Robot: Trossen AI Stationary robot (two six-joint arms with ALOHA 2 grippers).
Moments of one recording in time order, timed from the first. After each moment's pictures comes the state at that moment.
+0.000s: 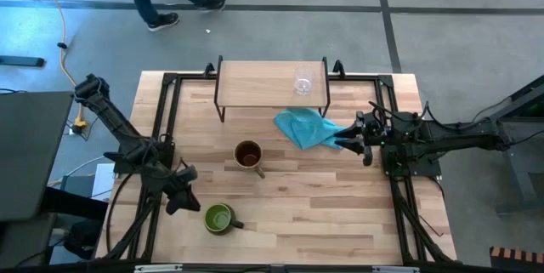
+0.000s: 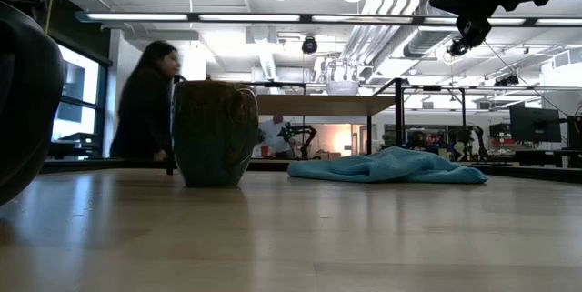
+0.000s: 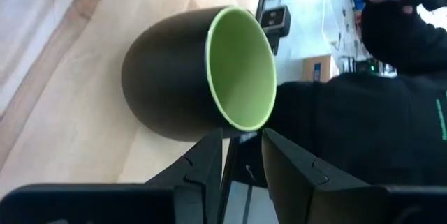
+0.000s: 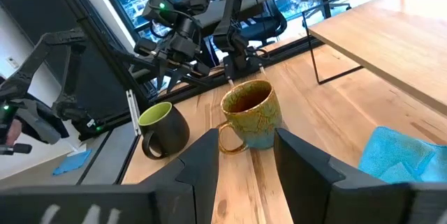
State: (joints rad) left arm -0.72 0.77 0.34 -0.13 -0.15 -1.33; right arm 0.03 0.50 0.41 -0.04 0.01 0.39
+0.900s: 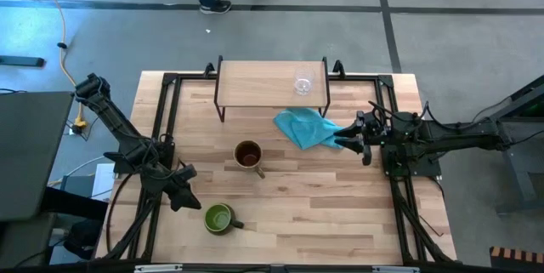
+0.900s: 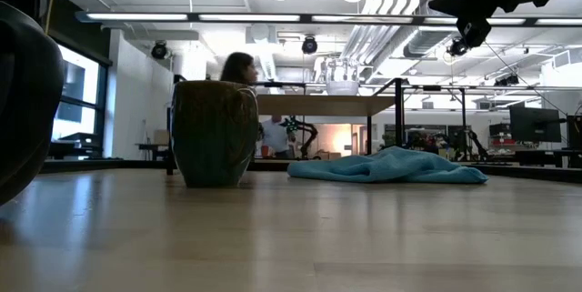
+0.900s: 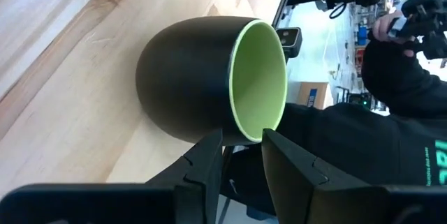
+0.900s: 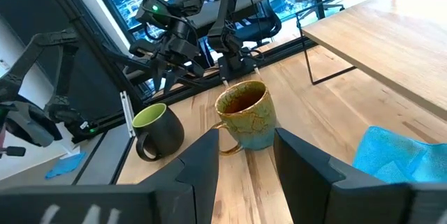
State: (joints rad) left arm -0.74 0.77 0.34 -0.16 -0.20 -1.52; right arm 0.03 0.50 0.41 -0.04 0.03 0.38
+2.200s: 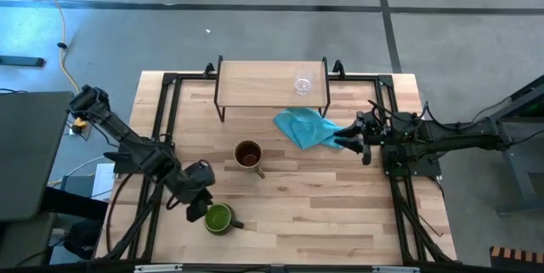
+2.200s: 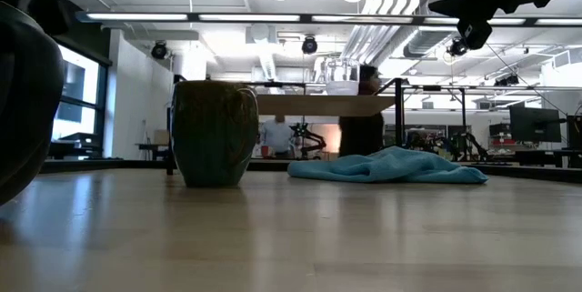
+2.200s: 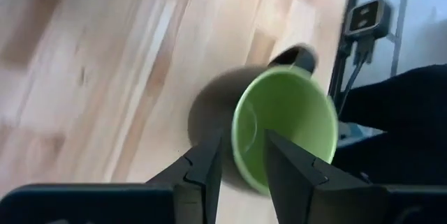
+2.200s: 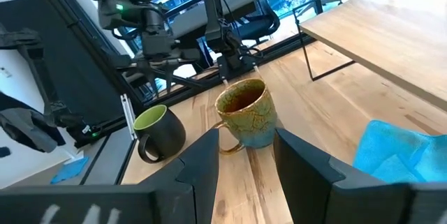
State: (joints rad) left arm -0.55 1.16 0.81 -0.63 -0.11 -1.04; right arm 0.03 0.50 0.40 -0.04 0.03 0.42
